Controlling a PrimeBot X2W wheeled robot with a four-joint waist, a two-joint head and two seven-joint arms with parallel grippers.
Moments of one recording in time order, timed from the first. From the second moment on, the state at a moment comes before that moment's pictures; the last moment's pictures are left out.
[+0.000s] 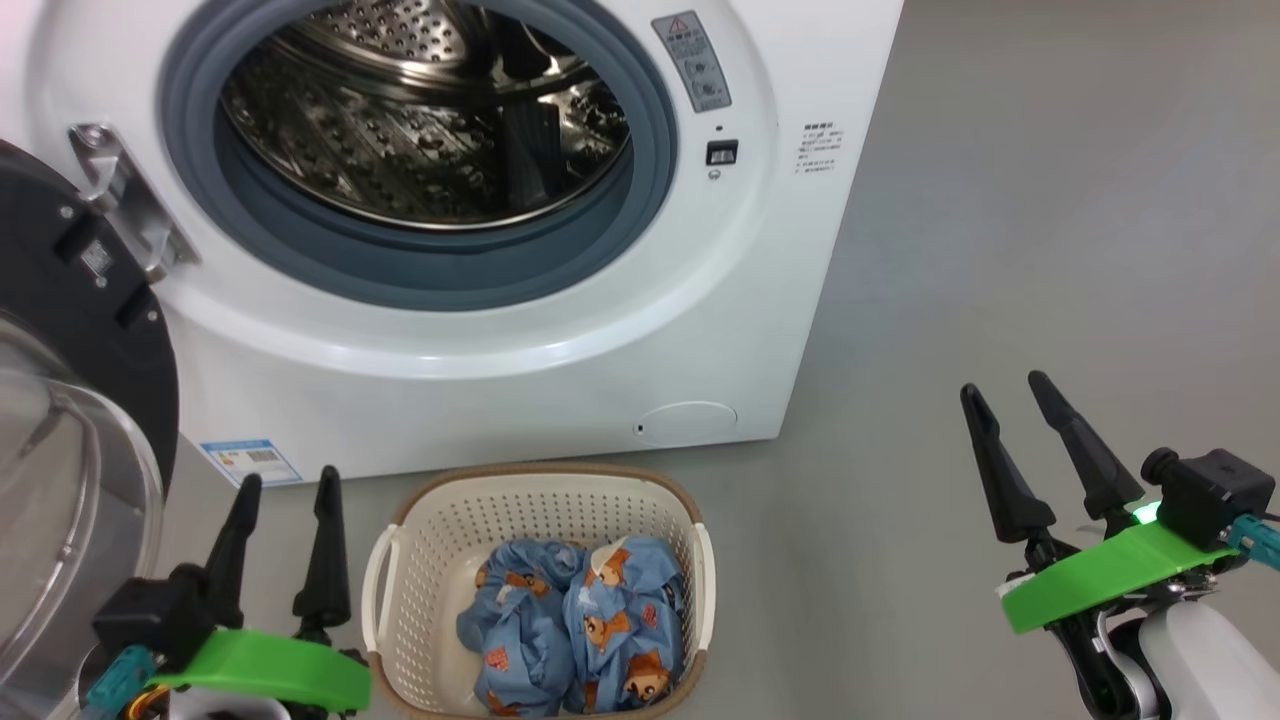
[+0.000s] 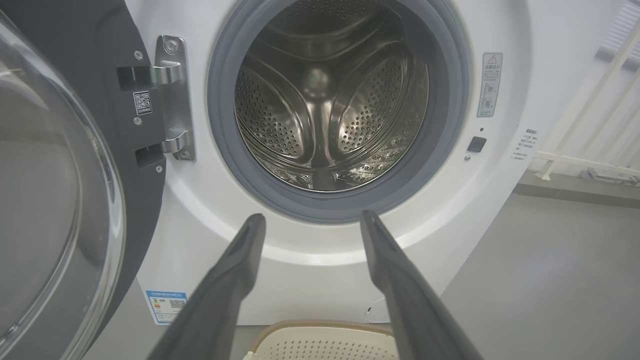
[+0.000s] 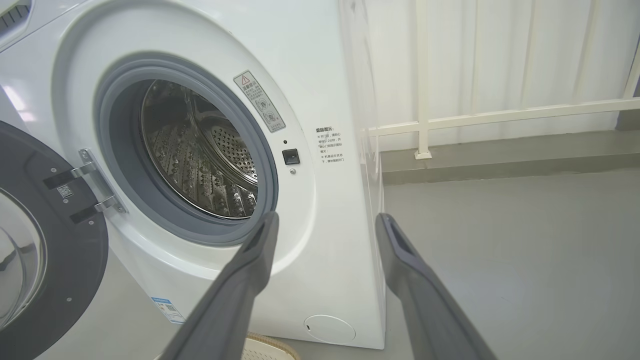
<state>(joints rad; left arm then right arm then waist) -0.16 0.27 -0.24 0.25 -0.55 0.03 -0.25 -0.20 -0.28 0.24 0.22 0.55 0.13 -0.25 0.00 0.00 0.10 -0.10</state>
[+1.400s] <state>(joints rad) -0.66 0.13 -0.45 0.89 -0.50 -0.10 -0.15 -0.41 -0.21 0.19 0.18 0.53 0.13 -0.25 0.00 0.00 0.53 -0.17</state>
